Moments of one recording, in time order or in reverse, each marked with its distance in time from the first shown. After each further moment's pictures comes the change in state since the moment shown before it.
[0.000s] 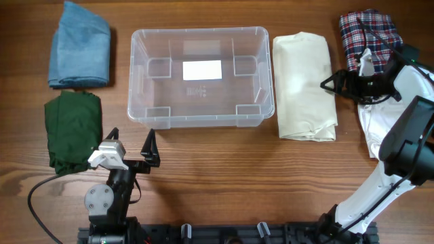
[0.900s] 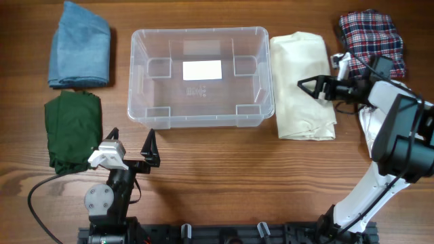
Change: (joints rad) left arm 0.000 0.000 0.000 0.000 0.000 0.000; right arm 0.108 -0.010 -0.270 0.500 -0.315 0.026
